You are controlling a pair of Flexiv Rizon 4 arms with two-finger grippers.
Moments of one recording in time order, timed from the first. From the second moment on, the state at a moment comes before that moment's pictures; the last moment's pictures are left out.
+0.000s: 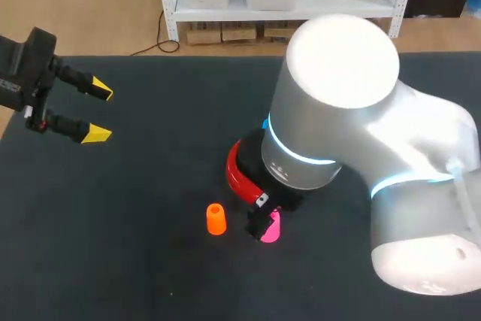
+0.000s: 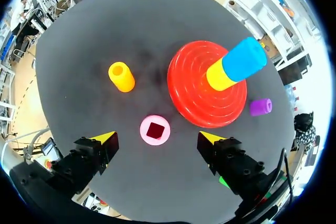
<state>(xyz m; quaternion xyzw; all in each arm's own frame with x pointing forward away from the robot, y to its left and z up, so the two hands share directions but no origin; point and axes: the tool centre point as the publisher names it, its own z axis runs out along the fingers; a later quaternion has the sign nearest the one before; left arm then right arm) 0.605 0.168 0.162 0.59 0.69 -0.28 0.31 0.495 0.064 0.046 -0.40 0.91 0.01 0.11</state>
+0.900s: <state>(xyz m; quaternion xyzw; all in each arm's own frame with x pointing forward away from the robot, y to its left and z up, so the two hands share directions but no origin) 0.605 0.168 0.162 0.59 0.69 -0.28 0.31 0.488 0.075 0.032 -0.38 0.92 0.01 0.09</state>
